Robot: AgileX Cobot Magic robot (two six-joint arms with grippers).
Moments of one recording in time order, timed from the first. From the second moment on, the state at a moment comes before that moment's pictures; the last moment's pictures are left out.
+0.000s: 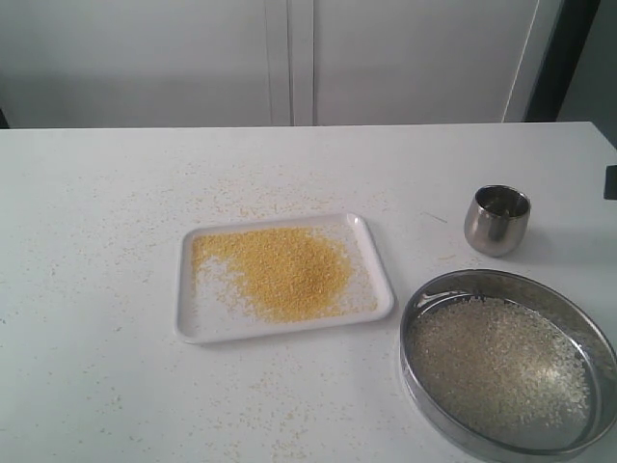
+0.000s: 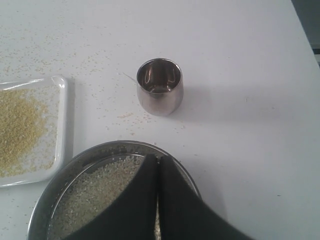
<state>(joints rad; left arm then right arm) 0.11 0.26 -0.24 0.02 0.62 0.02 0.06 0.87 -0.75 0.01 0.61 0.10</state>
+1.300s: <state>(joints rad) 0.11 0.02 0.00 -0.05 0.52 0.11 0.06 0.87 -0.75 0.01 0.61 0.11</state>
